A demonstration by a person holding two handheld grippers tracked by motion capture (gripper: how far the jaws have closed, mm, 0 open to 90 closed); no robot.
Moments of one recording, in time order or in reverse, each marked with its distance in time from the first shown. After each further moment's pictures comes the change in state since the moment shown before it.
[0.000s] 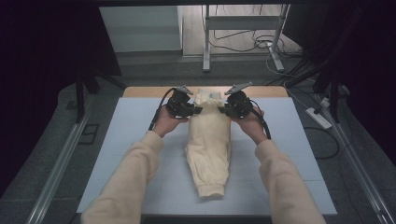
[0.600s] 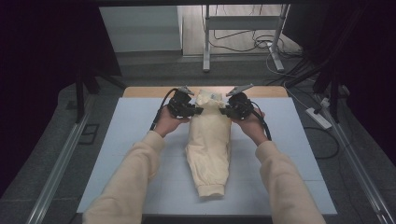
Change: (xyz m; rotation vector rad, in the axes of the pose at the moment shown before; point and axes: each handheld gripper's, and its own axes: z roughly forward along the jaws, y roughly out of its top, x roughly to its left) left arm 0.000 0.001 0.004 0.003 -0.004 0.004; right arm -0.003 -0.006 0.003 -0.001 0.000 0.011
